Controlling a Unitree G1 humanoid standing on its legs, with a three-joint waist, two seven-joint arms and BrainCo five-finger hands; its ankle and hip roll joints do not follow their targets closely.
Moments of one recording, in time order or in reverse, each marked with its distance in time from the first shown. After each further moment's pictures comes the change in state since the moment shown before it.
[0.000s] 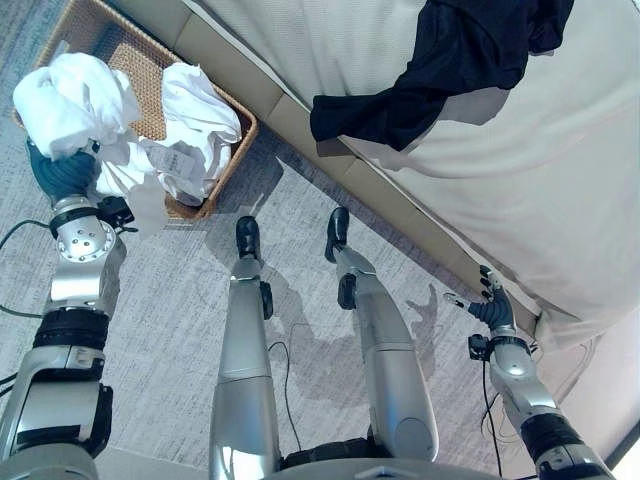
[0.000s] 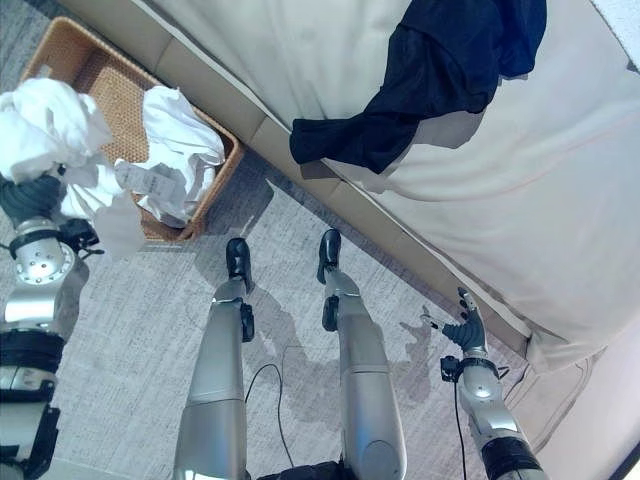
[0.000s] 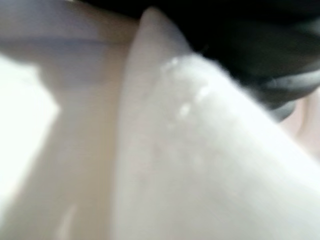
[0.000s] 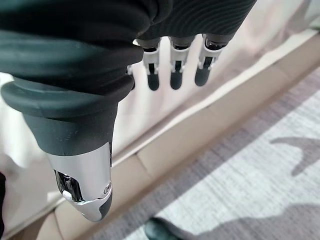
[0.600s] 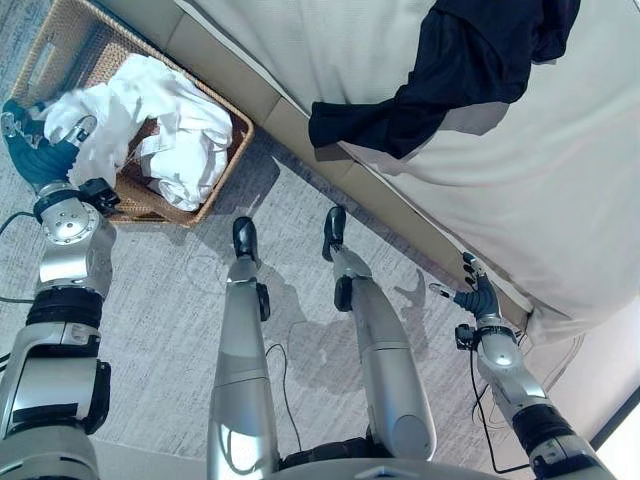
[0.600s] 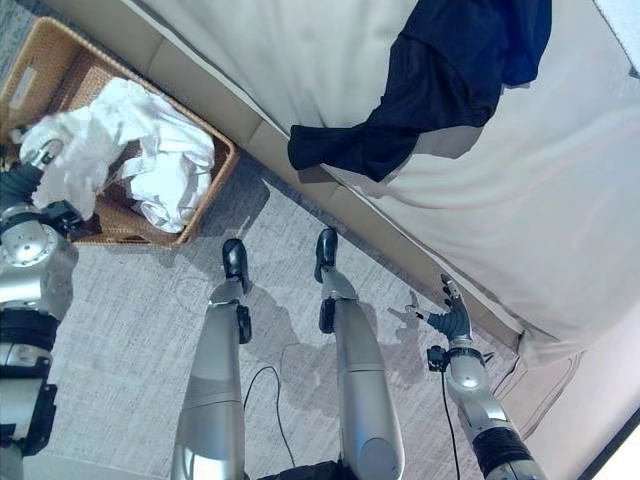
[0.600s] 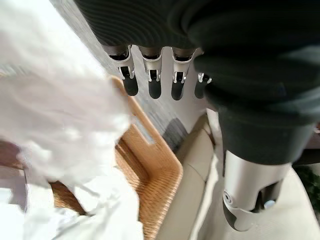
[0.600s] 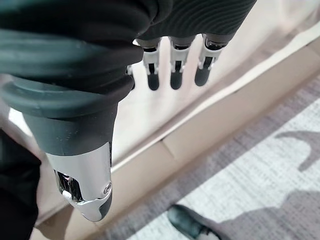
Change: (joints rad) left arm -0.080 -0.004 -0.006 0.157 -0.125 -0.006 0.012; right arm -0.034 0.000 0.044 -0.084 0.030 -0.004 -0.022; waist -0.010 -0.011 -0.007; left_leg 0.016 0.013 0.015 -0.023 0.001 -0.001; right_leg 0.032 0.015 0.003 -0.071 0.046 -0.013
